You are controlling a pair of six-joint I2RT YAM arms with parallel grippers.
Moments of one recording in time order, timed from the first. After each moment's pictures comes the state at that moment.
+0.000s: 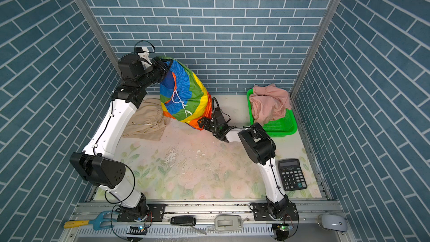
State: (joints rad) left arm -0.18 1.68 1.89 -0.23 0.32 -0.98; right arm 0.68 2.24 1.35 0.41 -0.21 0.86
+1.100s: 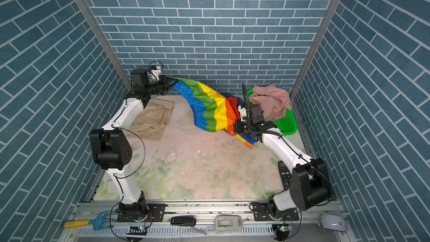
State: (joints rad) left arm 0.00 1.89 1.63 -0.07 0.76 -0.88; right arm 0.47 1.47 1.01 -0.46 -0.28 0.35
